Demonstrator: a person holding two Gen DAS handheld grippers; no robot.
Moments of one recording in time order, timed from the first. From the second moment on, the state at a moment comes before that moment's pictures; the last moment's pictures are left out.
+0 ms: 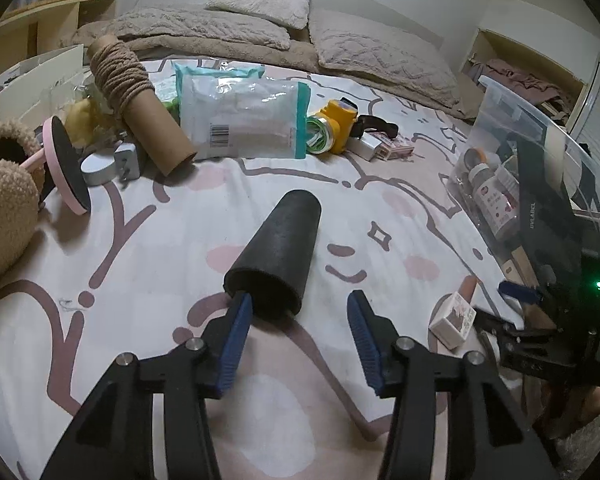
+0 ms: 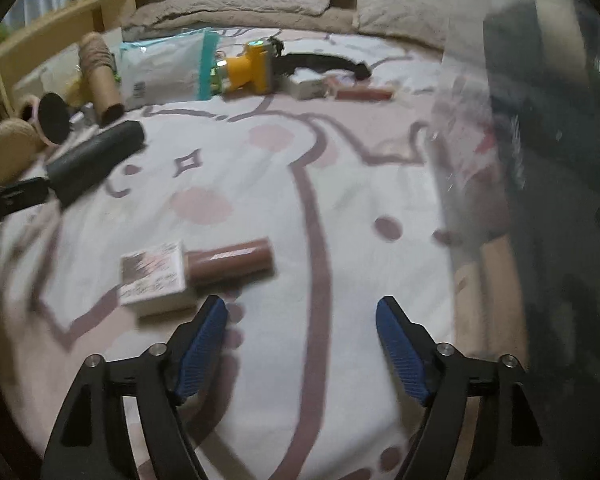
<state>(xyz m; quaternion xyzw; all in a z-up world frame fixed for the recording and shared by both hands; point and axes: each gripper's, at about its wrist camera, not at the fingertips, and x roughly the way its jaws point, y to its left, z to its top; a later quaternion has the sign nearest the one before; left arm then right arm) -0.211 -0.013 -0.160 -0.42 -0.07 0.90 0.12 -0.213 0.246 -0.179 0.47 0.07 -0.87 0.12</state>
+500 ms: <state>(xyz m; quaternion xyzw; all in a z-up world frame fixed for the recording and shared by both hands) -0.232 -0.004 -0.189 -0.46 -0.06 0.88 0.08 -0.208 0.215 -0.187 0.47 0.09 -0.85 0.19</state>
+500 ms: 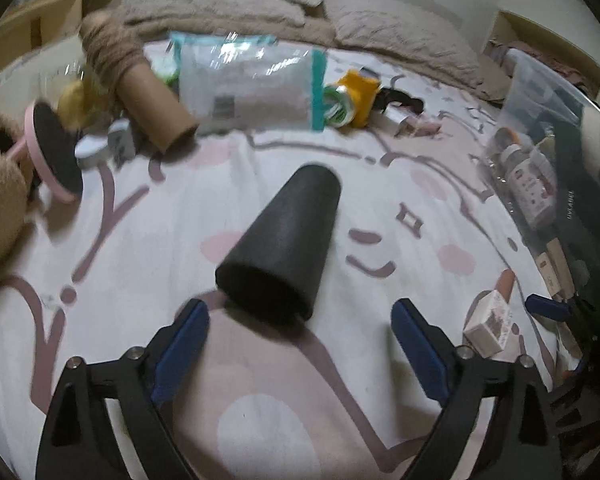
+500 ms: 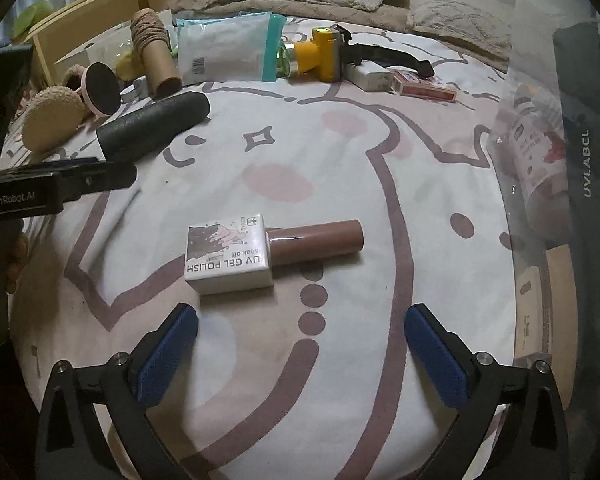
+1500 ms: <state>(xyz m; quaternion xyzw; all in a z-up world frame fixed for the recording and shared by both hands) -0.225 0.000 -0.176 -0.44 -0.10 0.88 0.15 -0.204 0.218 -0.194 0.44 0.09 -0.88 0.18</state>
